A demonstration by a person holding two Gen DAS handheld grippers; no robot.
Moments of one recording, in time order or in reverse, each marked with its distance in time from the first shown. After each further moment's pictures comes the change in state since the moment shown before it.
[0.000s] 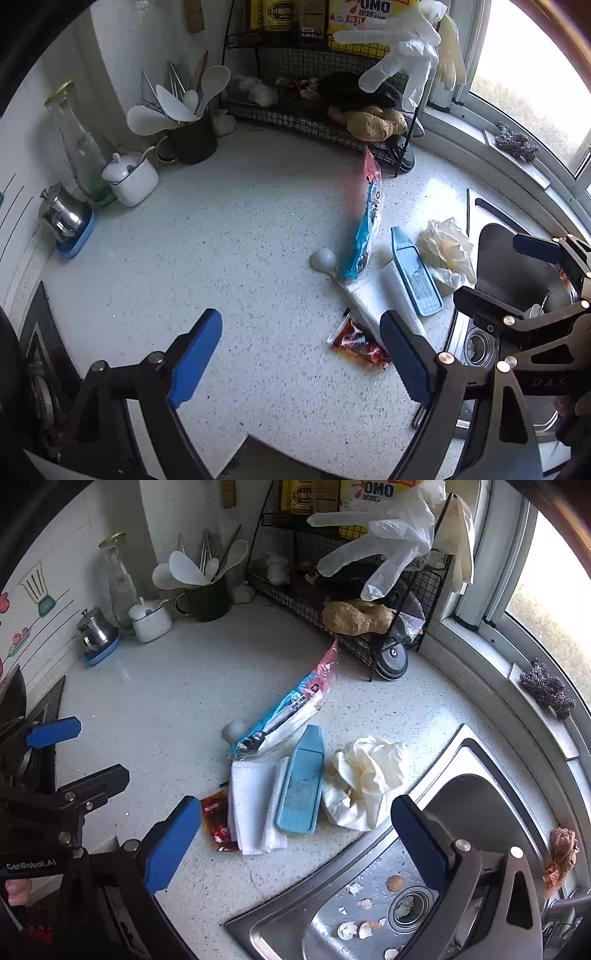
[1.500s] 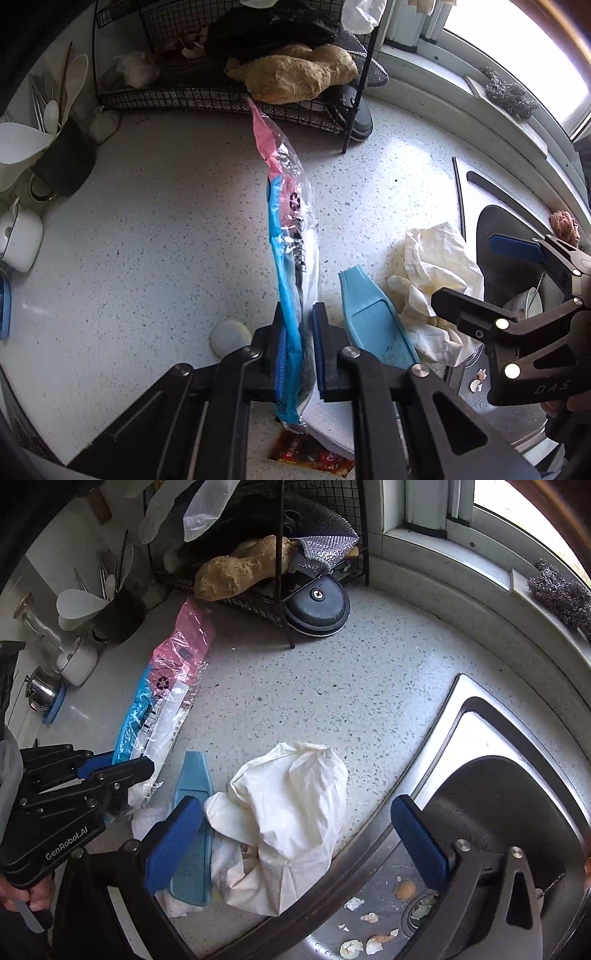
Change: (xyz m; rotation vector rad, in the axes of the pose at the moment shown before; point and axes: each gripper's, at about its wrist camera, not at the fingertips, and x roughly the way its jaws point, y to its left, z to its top) left arm 0.119 -0.057 0.070 0.154 0.169 -0.156; right arm 0.074 -0.104 0.014 0.232 0.137 0.079
